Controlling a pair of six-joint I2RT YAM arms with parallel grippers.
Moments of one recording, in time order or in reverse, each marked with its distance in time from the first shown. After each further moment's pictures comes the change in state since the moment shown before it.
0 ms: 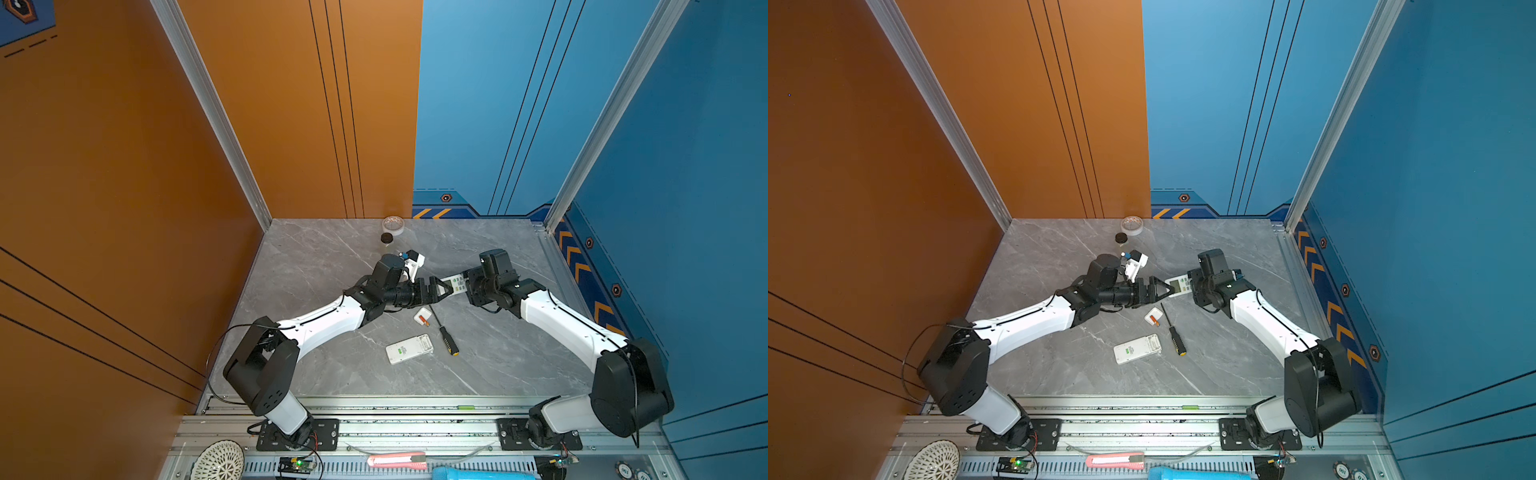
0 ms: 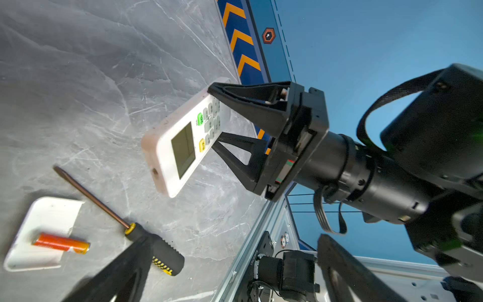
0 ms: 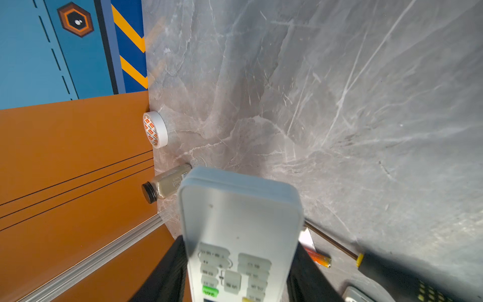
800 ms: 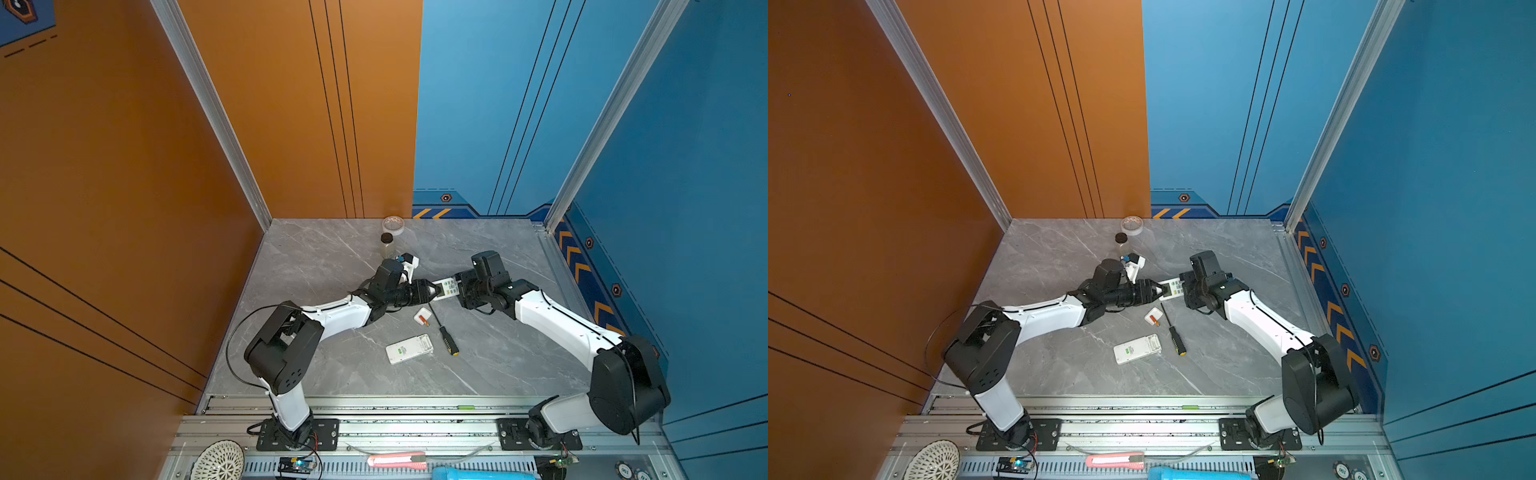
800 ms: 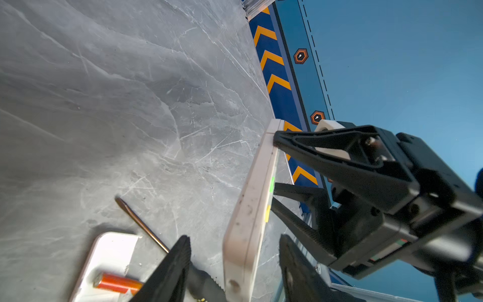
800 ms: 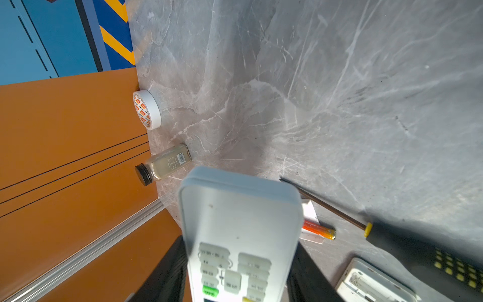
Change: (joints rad) left arm 0.042 0.150 -0.028 0.180 -0.033 0.034; right arm 0.046 0.004 0.007 0.001 -0.044 0.060
